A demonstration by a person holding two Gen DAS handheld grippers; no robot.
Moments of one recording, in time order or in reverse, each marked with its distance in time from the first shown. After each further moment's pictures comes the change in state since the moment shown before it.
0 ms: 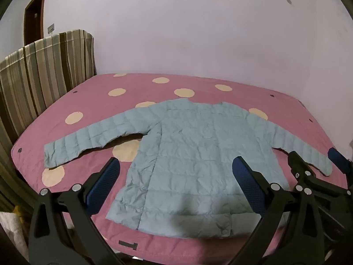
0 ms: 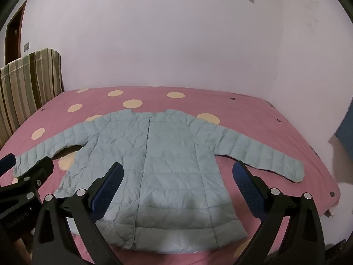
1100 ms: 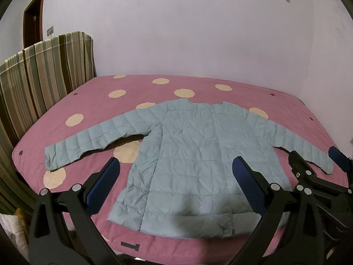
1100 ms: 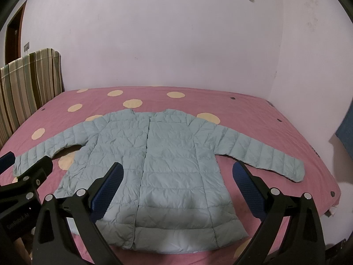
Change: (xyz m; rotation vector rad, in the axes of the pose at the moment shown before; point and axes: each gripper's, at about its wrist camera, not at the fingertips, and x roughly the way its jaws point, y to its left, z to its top) left arm -0.002 0.000 -0.004 0.005 -0.008 0.001; right arm 0.001 -0.001 -0.001 0.003 0.001 0.000
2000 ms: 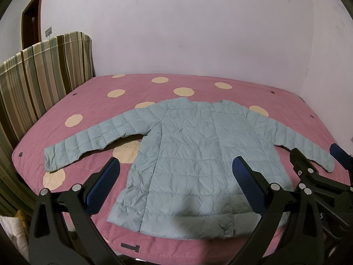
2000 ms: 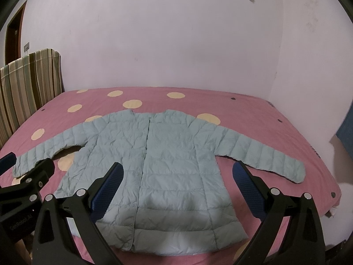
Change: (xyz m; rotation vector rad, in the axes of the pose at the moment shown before) left arm 0.000 -0.001 0.000 0.001 -0.001 0.003; right arm 0.000 0.000 -0.002 -0.001 -0.009 -0.003
